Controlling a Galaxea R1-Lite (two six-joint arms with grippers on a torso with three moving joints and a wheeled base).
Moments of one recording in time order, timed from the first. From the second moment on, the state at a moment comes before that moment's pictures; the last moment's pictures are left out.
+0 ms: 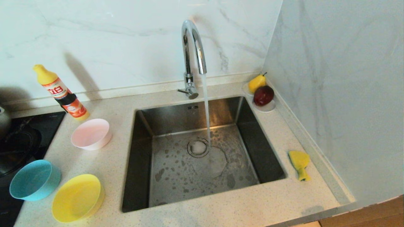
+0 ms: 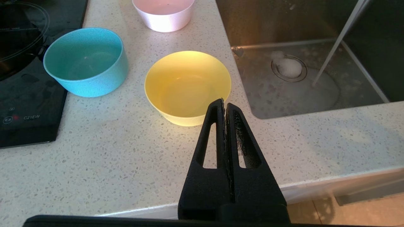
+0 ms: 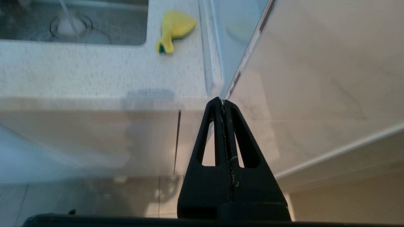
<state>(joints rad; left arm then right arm) 0.00 0.00 0.00 -0.03 -0.01 0.01 -0.01 0.00 -0.04 0.01 0.04 -0.14</state>
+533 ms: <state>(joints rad) 0.00 0.00 0.00 -0.03 -0.01 0.01 0.00 0.06 -0.56 0.38 0.30 -0.08</state>
